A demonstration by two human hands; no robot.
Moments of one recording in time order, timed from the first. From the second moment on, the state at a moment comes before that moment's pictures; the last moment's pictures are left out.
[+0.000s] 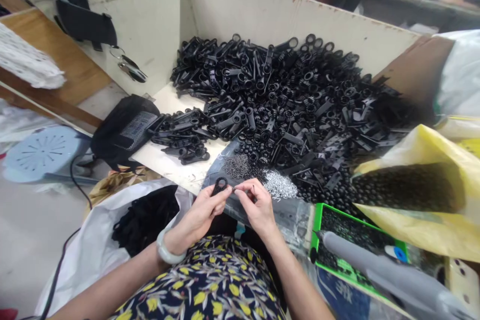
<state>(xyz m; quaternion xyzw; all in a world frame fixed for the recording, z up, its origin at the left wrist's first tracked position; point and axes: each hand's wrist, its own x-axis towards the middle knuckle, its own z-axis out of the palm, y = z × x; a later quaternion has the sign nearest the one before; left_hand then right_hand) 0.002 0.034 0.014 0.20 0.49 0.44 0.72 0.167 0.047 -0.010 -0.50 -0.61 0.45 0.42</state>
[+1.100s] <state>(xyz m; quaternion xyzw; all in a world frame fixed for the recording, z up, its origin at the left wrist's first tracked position) 0.006 0.029 0.013 0.18 0.51 0.46 0.70 0.158 0.041 -0.011 -0.51 -0.63 0.38 0.46</state>
